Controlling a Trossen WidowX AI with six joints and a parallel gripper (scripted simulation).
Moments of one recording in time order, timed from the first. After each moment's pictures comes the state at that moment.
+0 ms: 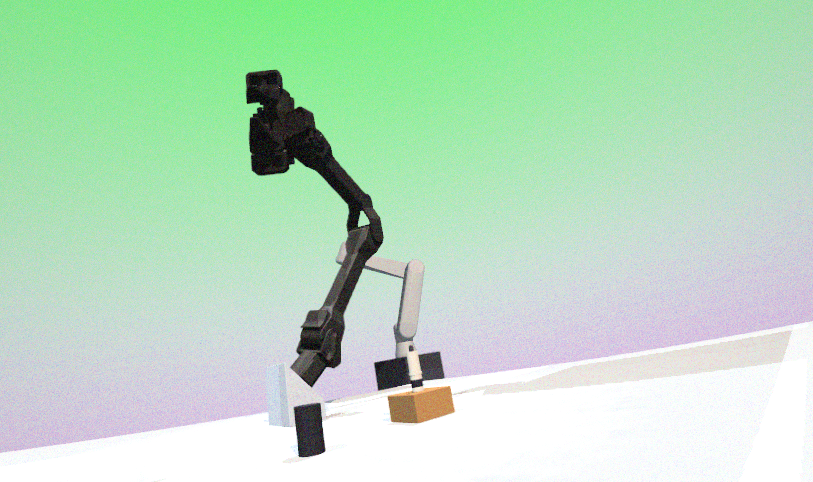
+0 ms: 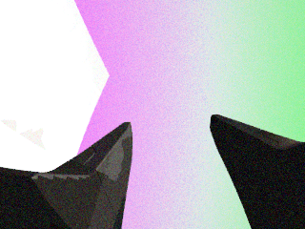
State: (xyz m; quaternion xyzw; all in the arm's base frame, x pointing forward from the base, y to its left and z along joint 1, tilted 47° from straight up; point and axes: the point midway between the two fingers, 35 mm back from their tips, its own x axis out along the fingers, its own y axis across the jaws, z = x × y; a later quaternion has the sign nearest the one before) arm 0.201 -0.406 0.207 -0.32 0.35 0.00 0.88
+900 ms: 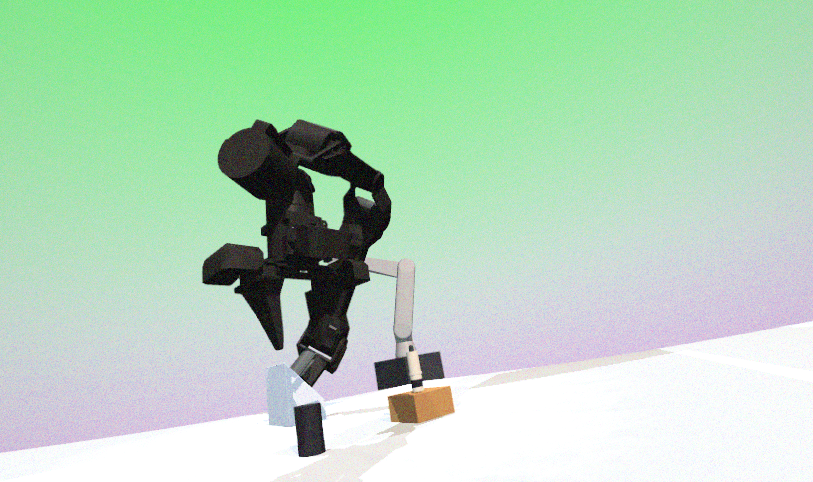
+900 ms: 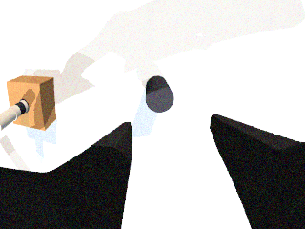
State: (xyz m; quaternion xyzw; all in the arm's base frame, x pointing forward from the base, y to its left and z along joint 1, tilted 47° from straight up) arm 0.315 -0.153 -0.036 0.23 0.62 0.32 0.68
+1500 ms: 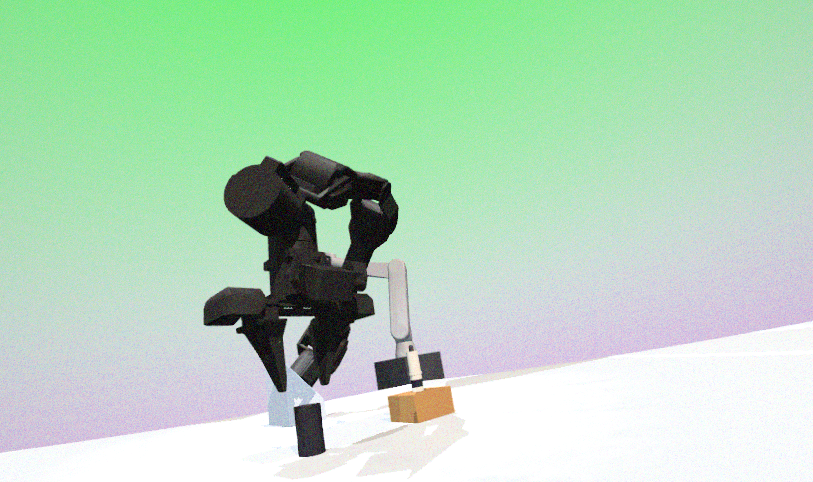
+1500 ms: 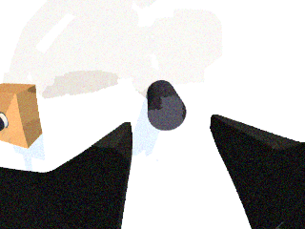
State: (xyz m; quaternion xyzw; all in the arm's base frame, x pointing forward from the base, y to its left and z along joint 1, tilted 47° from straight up) arm 0.312 -0.120 -0.065 0.23 0.62 0.31 0.68
